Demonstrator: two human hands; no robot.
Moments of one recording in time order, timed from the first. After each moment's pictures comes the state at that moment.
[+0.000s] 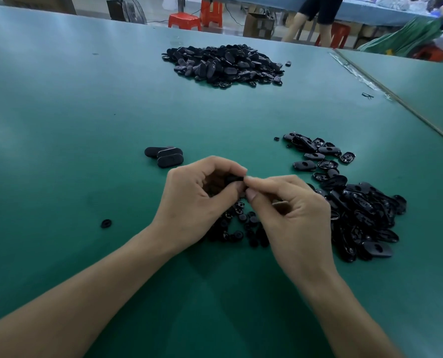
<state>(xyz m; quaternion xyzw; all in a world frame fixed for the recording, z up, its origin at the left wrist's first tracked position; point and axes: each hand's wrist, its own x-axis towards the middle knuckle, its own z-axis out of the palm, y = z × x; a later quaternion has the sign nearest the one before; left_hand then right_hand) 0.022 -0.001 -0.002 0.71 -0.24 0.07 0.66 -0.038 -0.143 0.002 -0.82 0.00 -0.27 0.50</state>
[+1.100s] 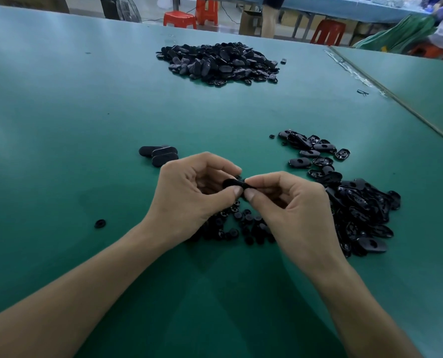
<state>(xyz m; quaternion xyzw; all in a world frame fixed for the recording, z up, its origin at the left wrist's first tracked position) 0.027 0.001 -0.005 0.69 -0.25 0.05 0.68 -0.037 -0.156 0.012 -0.83 0.02 -0.18 0.53</state>
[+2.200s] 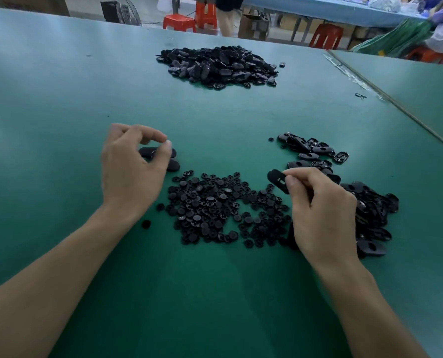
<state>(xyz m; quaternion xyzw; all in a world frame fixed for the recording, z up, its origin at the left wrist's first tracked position) 0.076 0.045 -0.007 0.86 -0.05 0.27 0.43 -0.033 -0.182 0.007 -0.89 0.10 -0.30 0.33</state>
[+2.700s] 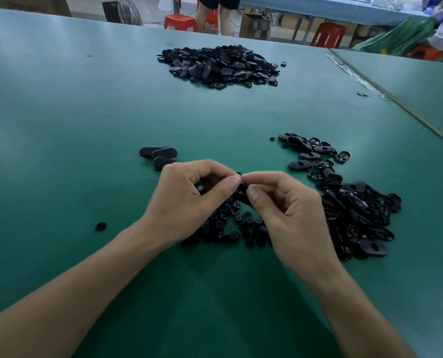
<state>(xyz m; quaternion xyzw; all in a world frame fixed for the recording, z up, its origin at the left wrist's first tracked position) 0.032 0.005 -0.002 0.76 -0.27 0.10 0.58 -0.036 -0.155 0.004 -0.80 -0.02 -0.17 0.57</state>
